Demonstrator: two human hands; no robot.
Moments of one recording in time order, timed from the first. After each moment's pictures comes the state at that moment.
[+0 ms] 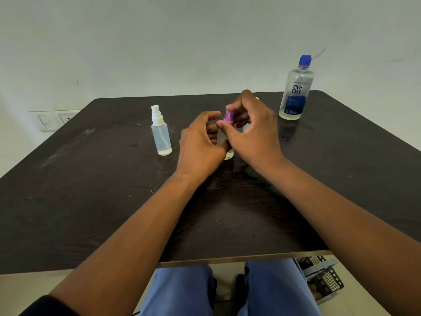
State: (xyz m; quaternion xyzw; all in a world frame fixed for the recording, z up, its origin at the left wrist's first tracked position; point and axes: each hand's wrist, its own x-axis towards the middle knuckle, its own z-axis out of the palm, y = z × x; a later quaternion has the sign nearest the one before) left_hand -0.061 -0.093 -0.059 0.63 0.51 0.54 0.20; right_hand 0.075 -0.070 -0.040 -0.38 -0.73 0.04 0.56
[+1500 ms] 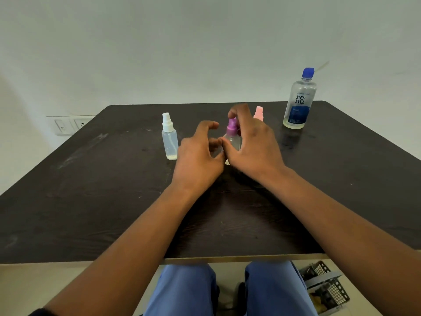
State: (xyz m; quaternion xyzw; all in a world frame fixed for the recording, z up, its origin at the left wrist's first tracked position) left_hand -0.074 -0.124 -0.053 0.66 0.56 0.49 0.12; right_hand 0.072 -0.088 -0.039 -0.41 -0.80 -0.03 0.44
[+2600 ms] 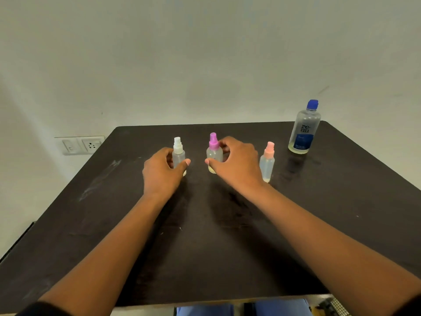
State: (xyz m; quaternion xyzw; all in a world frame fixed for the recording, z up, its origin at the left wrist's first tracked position) left_hand -0.185 -0.076 -0.036 0.56 0.68 0.47 0.11; right_hand 0.007 -0.054 -0.011 -0.55 -0.73 0.10 0.39
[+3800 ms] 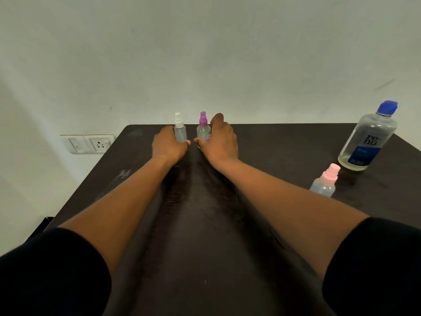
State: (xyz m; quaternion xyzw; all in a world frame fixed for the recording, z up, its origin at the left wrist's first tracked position) left_hand -0.260 0.079 -0.024 0.52 0.75 0.36 0.16; right_hand -0.119 0.109 -0.032 -0.57 -0.71 0.14 0.38
